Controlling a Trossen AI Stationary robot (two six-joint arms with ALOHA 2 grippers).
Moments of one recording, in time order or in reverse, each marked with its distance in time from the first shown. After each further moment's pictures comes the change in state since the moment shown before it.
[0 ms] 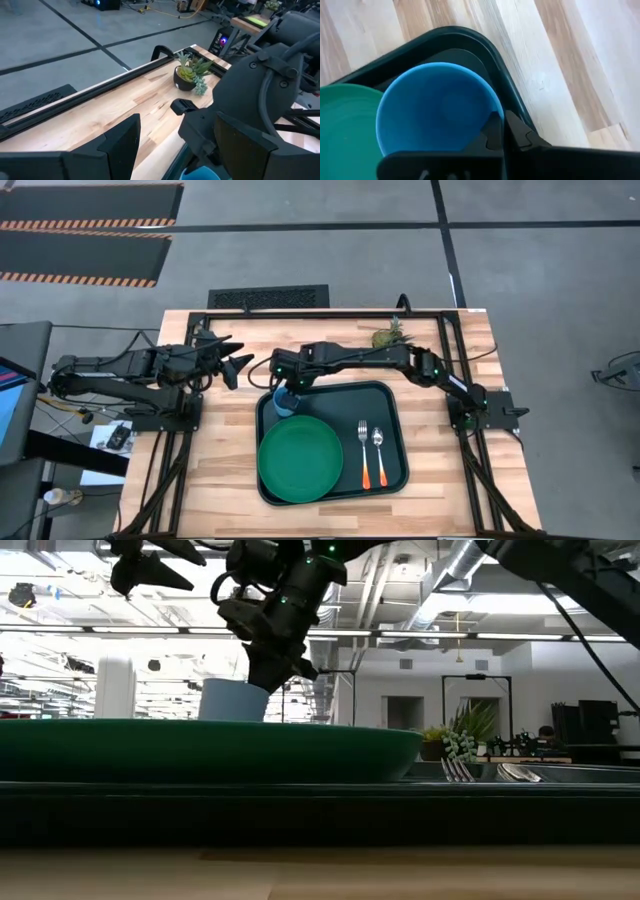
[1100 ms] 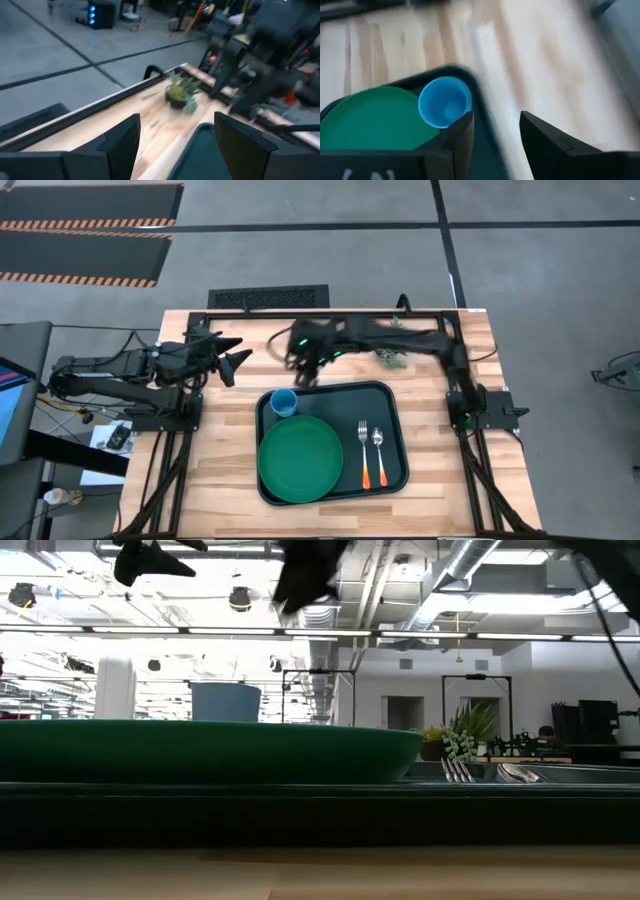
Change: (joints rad) left arm 0.000 -0.041 0.001 0.079 -0.006 0.065; right arm -0.013 -0.327 -0.003 -0.094 0.084 -0.188
